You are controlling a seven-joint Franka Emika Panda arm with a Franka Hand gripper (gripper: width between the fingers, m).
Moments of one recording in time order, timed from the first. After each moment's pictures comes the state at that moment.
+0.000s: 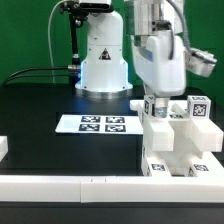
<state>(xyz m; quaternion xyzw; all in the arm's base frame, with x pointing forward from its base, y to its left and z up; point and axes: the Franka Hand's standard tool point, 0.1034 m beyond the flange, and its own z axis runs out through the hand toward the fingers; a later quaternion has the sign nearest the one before) 0.552 0.055 0.107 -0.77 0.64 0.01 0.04</state>
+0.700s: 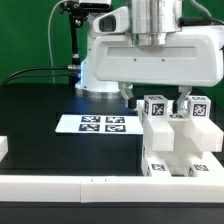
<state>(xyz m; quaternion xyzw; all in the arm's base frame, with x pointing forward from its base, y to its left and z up) 0.554 0.051 0.108 -0.98 0.19 -0.02 0.04</state>
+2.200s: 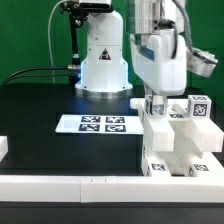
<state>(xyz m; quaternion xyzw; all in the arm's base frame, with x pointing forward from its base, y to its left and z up) 0.553 0.053 0.106 -0.70 0.71 0.00 0.04</state>
